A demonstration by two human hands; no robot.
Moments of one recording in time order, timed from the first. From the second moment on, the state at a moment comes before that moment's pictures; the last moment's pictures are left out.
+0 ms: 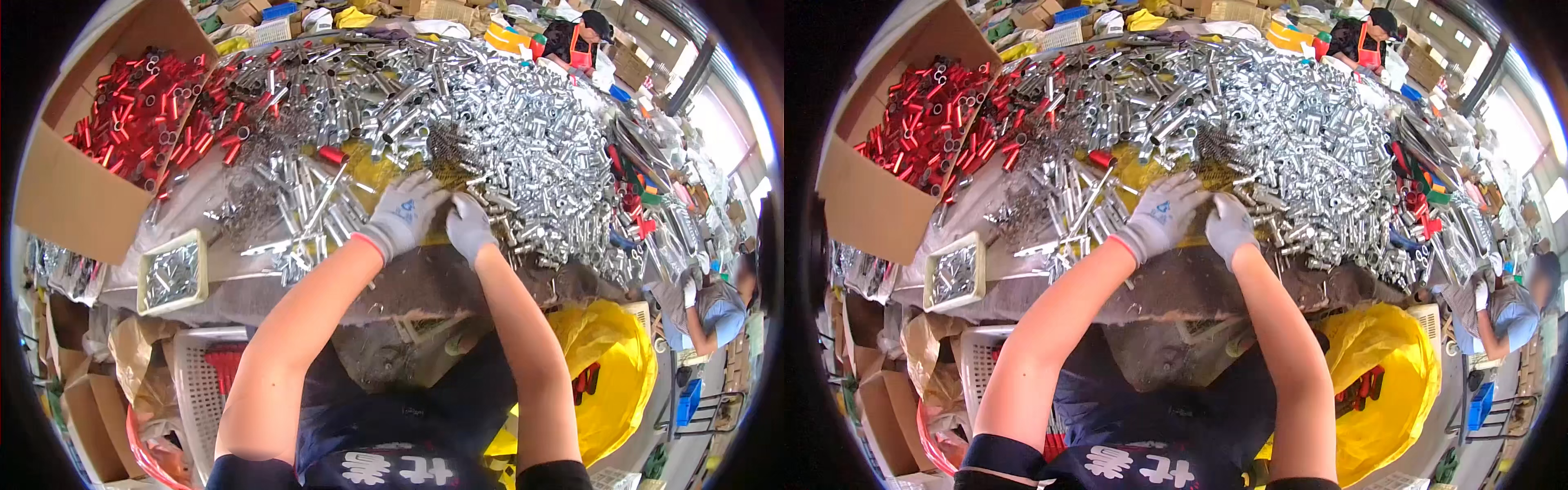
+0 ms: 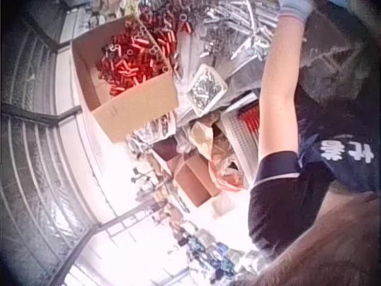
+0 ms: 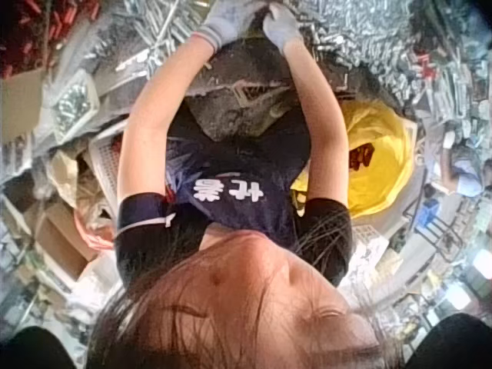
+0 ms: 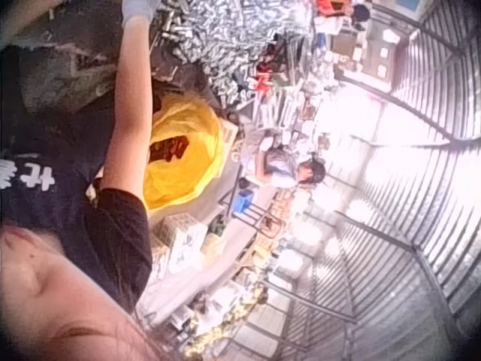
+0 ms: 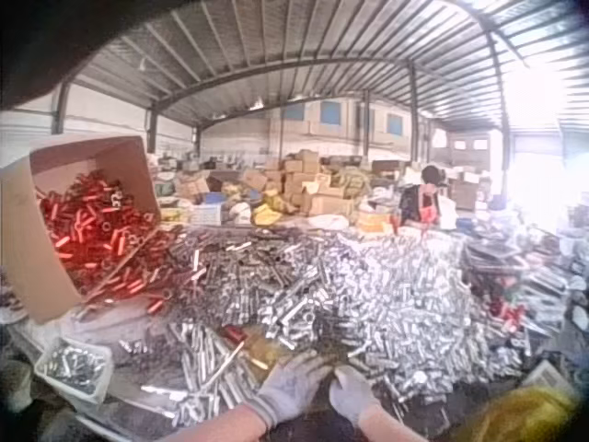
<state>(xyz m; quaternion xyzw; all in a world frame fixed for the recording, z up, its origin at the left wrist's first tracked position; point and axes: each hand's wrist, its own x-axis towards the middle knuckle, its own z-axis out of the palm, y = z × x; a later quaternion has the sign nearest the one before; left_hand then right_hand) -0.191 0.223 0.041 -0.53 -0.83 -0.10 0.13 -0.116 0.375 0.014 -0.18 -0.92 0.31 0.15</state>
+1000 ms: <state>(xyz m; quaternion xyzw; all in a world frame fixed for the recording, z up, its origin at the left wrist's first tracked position) -0.301 0.239 0.026 -0.08 -0.69 -0.70 -0.16 -0.128 0.337 0.018 0.00 -0.98 0.18 0.09</state>
